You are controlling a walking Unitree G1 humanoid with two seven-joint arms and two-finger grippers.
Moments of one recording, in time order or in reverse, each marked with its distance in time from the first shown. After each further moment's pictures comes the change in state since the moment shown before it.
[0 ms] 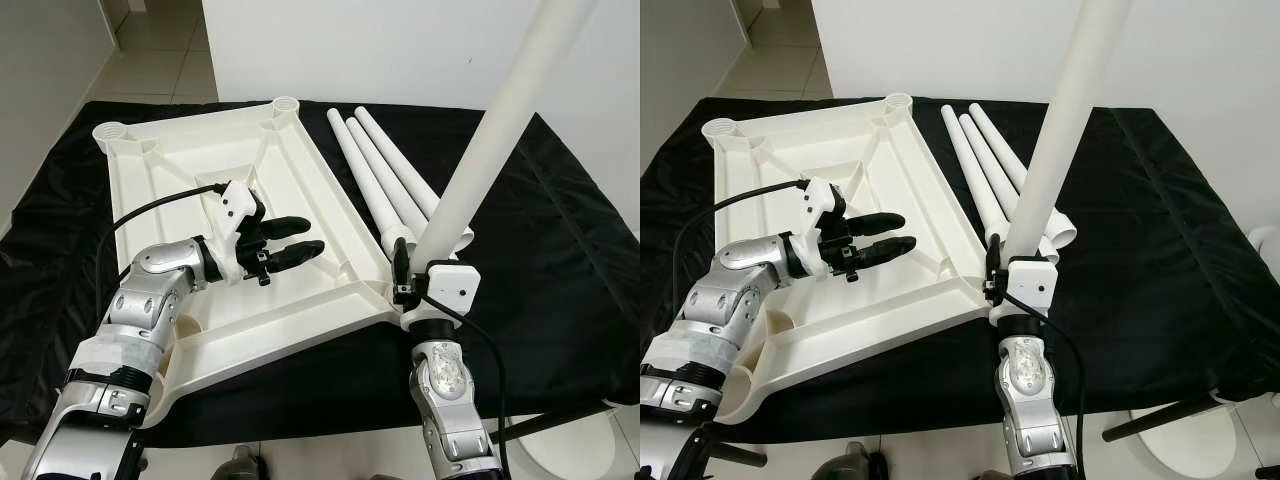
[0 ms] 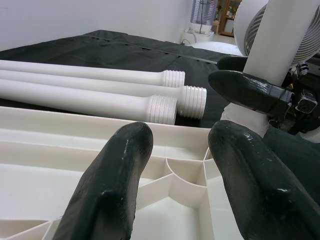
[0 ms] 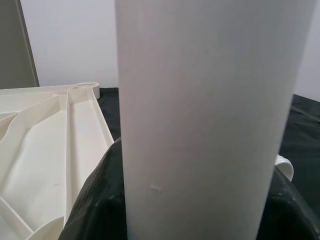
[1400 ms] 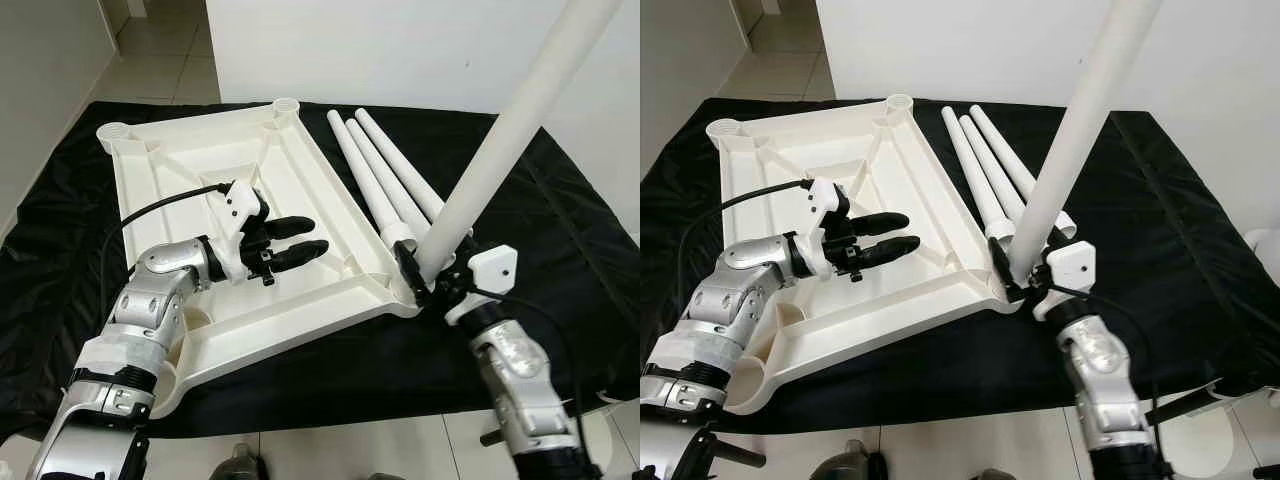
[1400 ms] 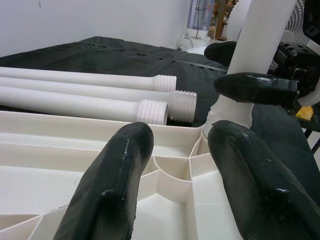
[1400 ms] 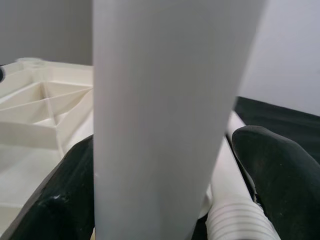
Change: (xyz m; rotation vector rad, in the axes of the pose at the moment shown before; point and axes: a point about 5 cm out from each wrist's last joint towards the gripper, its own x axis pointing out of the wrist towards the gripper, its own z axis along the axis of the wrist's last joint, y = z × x) left arm 0.004 -0.001 0.001 -0.003 -0.012 -0.005; right arm 0.027 -0.058 0.018 -0.071 -0.018 0.492
